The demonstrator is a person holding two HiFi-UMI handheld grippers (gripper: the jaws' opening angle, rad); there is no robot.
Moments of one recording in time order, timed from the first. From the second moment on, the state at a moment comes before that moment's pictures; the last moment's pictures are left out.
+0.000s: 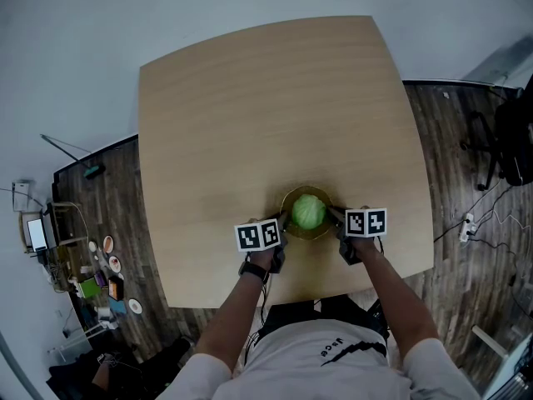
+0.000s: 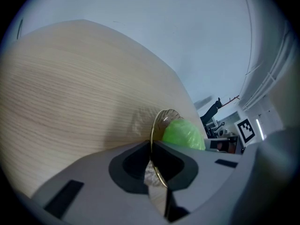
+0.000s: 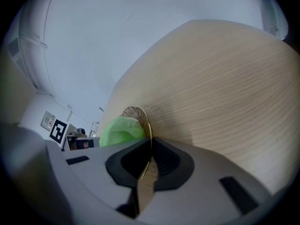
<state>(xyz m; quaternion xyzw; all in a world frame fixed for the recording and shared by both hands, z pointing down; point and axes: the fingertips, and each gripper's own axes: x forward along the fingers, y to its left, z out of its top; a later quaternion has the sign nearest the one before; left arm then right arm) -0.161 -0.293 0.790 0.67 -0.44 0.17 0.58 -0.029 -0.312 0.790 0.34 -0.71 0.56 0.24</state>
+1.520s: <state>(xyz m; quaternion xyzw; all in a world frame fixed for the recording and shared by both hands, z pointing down) -0.113 -0.241 0.618 0.75 -0.45 0.06 0.48 -0.022 -0.272 0.640 0.31 -0.83 0.41 0.21</state>
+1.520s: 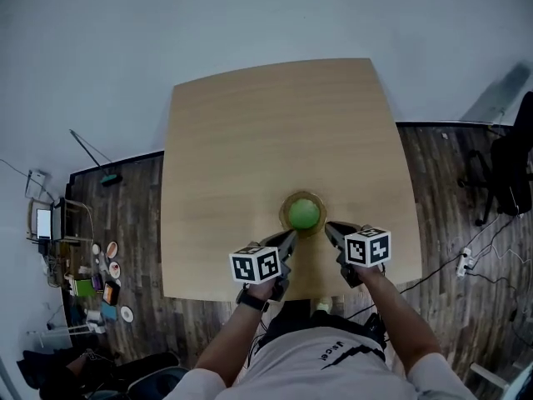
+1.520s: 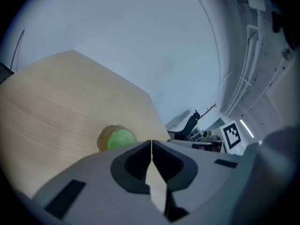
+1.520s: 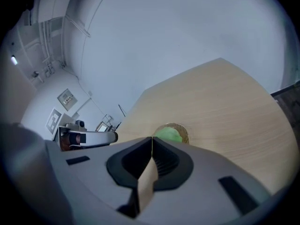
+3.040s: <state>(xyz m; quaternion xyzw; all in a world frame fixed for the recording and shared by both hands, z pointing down) -0.043 -0.114 0.425 0.81 -0.54 -0.04 0.23 0.013 -0.145 0.439 0.31 -0.92 0.22 0.05</state>
